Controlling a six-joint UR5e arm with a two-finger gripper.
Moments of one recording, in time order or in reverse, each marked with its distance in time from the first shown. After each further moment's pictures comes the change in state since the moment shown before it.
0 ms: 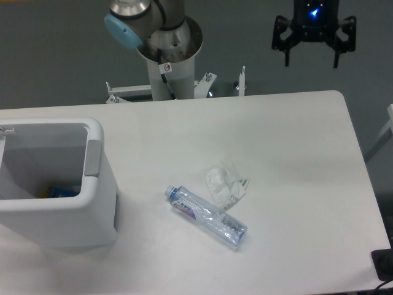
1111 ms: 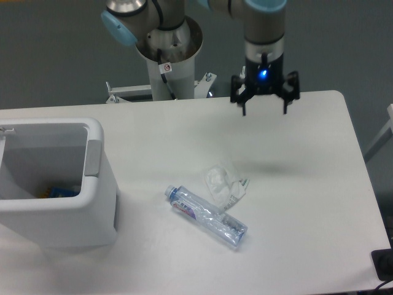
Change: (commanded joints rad) arm -0.176 -0.064 -0.423 0.417 0.012 -0.454
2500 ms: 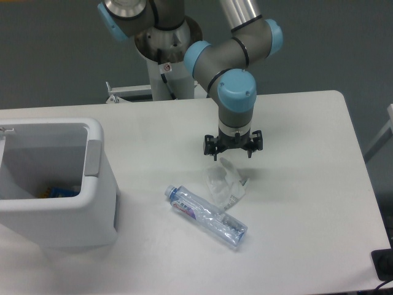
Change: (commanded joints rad) arm -0.117 -0.247 -0.029 0.129 0.075 -0.135
